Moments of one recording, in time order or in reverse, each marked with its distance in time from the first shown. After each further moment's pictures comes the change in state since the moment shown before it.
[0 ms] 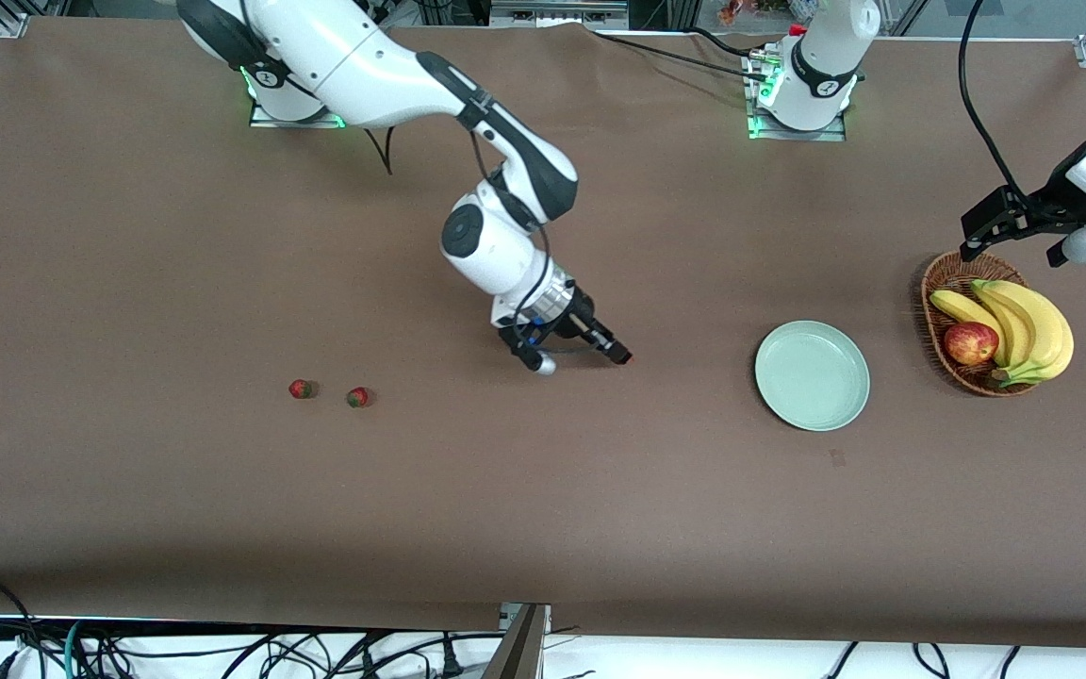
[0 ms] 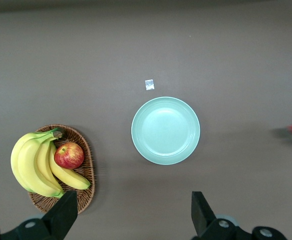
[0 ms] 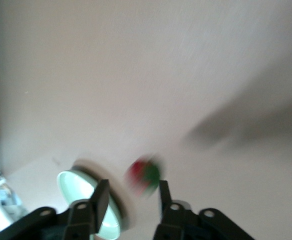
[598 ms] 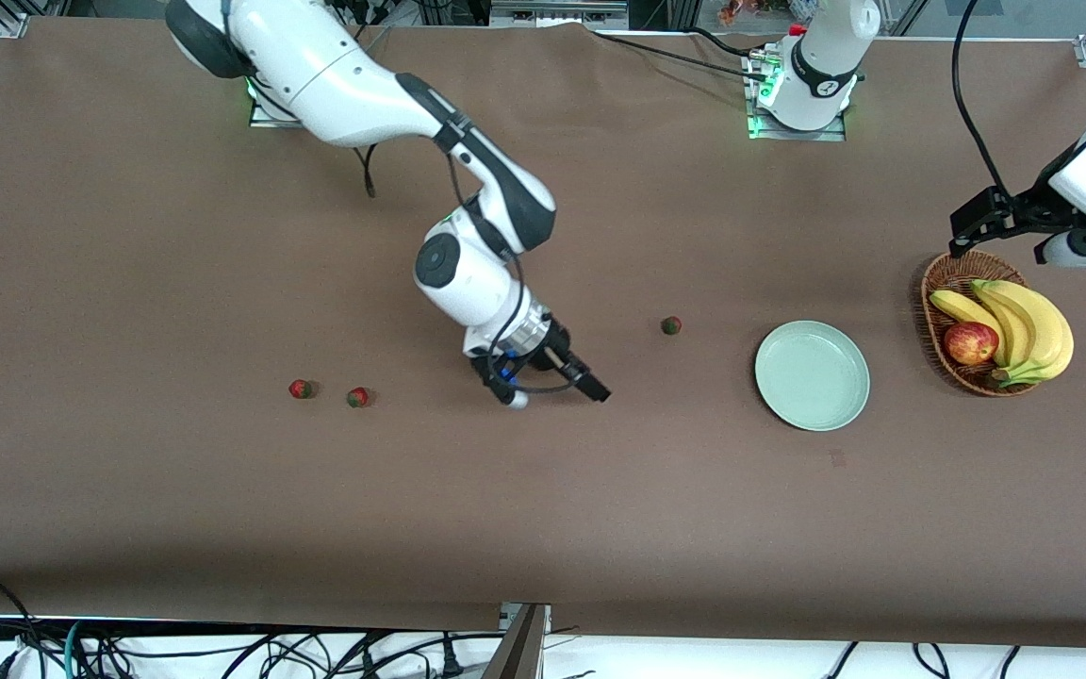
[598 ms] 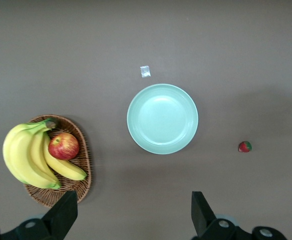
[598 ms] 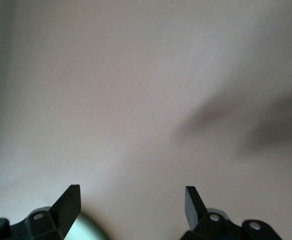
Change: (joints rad) left arm -0.015 0.033 -0.009 -0.001 0.000 -0.046 0.001; right arm -0.131 0.002 -0.043 0.078 -0.182 -0.256 -0.010
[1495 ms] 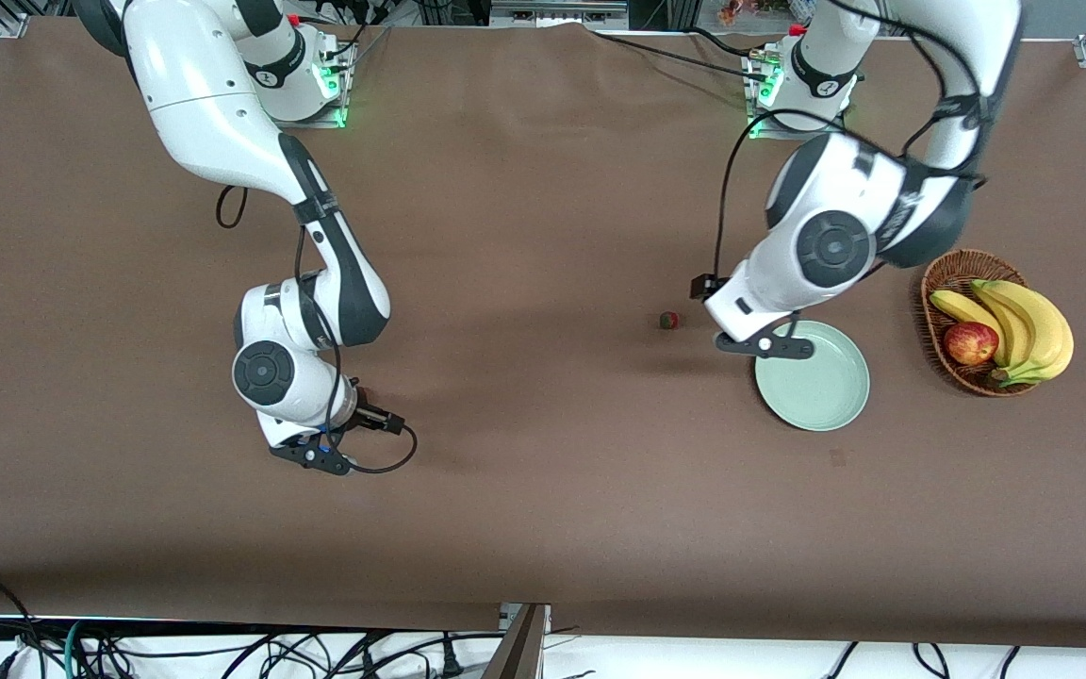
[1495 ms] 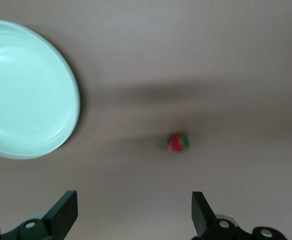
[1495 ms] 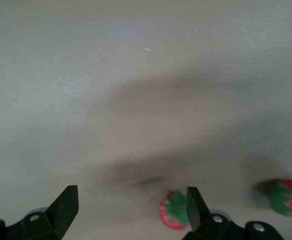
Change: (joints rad) left arm -0.367 0.352 -0.010 -0.178 -0.057 0.349 -0.348; right arm -0.113 -0.099 -0.332 -0.126 -0.102 -0.440 -0.690
